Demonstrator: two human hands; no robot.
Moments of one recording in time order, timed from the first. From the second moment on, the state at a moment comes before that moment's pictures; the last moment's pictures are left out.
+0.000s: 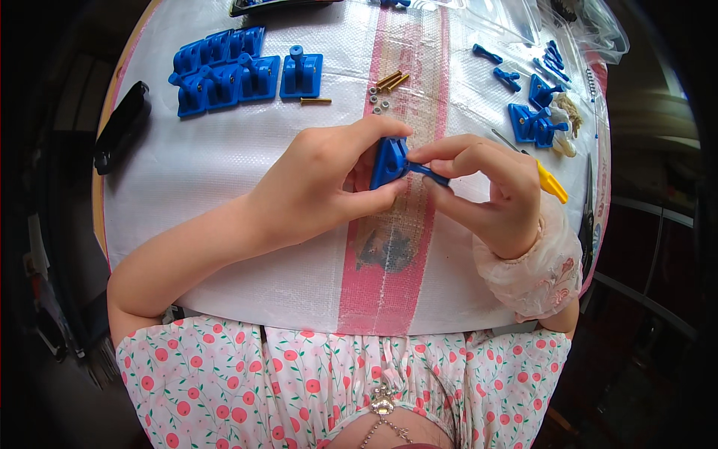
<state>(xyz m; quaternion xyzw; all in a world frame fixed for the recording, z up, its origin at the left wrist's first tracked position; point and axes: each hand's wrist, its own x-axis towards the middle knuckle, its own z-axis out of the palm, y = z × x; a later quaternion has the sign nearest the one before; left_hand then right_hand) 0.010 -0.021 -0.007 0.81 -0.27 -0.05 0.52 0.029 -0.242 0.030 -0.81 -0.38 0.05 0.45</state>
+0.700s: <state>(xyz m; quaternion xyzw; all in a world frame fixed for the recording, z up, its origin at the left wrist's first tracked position) 0.012 -0.022 -0.003 0.78 -0.27 -0.10 0.55 0.031 -0.239 0.022 -0.81 -0.36 0.02 0.46</state>
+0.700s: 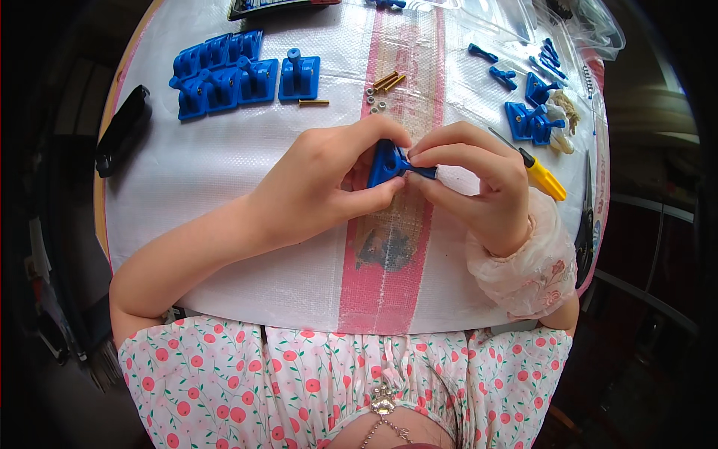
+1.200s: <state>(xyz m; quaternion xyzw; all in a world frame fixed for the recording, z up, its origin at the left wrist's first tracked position) 0.027 -0.021 -0.015 0.27 -0.15 -0.37 0.88 0.050 -0.253 0.031 -0.87 -0.42 -0.10 0.22</state>
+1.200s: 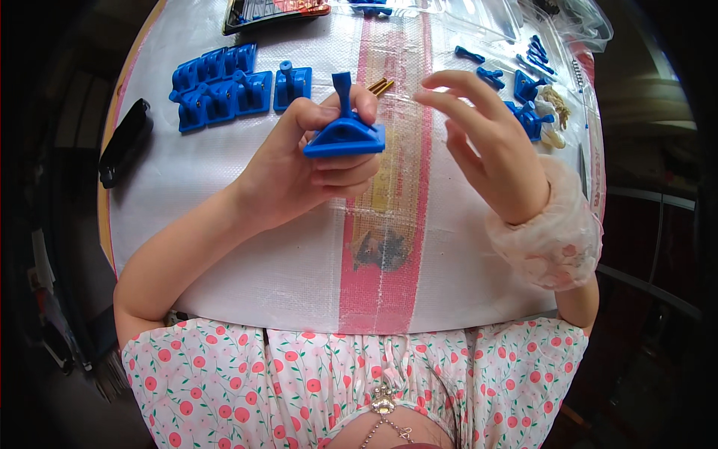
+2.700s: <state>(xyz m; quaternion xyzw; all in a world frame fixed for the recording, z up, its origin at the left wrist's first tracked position) 0.024 -0.013 -0.016 0.23 -0.11 -0.37 0.89 0.052 -0.218 0.021 -0.75 -0.54 -0.23 0.30</state>
